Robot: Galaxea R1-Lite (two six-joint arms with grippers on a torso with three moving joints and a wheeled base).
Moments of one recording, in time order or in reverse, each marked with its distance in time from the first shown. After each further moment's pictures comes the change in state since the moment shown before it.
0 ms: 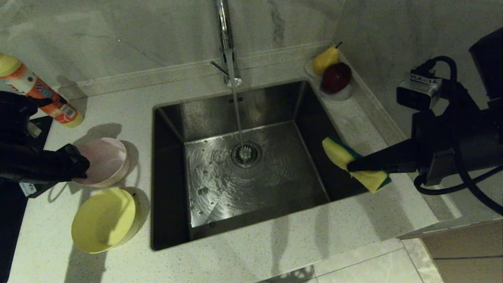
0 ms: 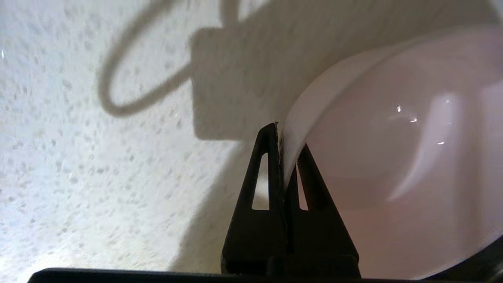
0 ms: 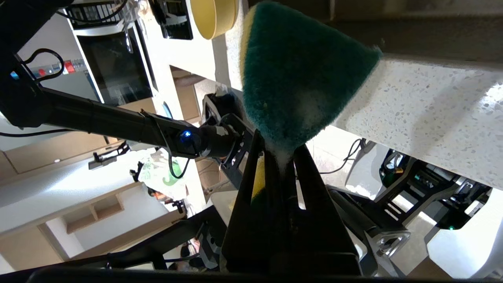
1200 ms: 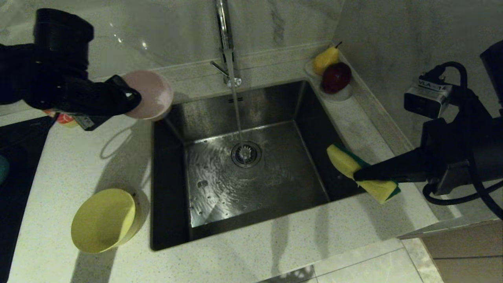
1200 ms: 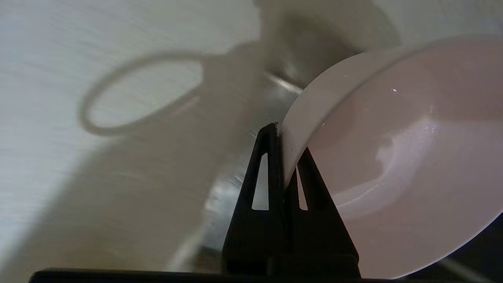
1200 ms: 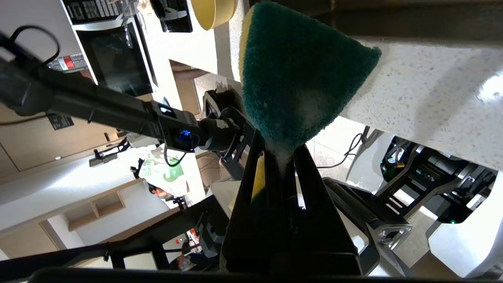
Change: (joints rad) left arm -0.420 0.082 -0.419 0.010 0.332 -0.192; right arm 0.000 -0.042 0.055 -0.004 0.002 -0.001
